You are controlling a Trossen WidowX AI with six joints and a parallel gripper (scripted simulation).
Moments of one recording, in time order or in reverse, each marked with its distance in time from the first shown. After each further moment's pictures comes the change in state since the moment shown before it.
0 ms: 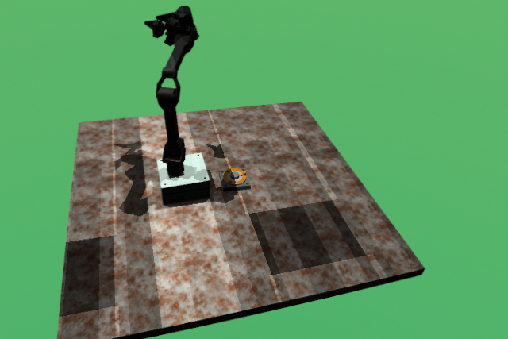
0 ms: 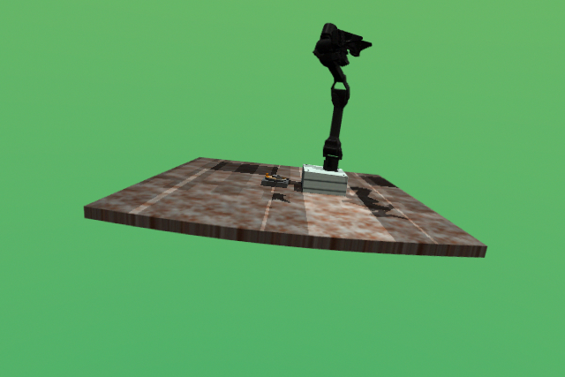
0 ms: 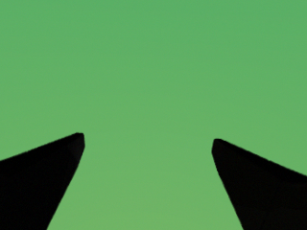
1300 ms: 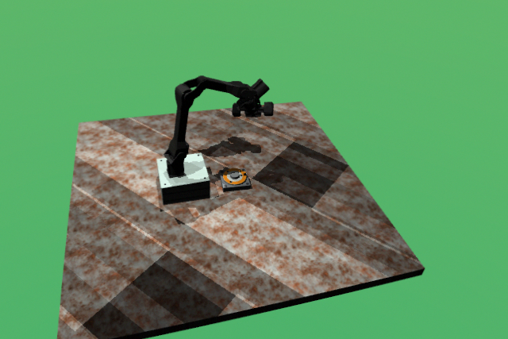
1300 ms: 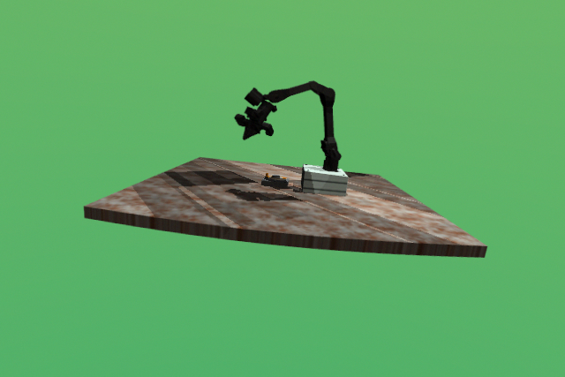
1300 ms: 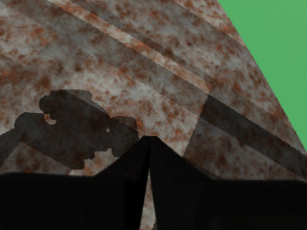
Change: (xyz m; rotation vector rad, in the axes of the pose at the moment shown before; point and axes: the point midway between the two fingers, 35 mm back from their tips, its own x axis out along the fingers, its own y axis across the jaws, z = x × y) arm -0.452 0.104 0.357 -1.843 -1.713 -1.166
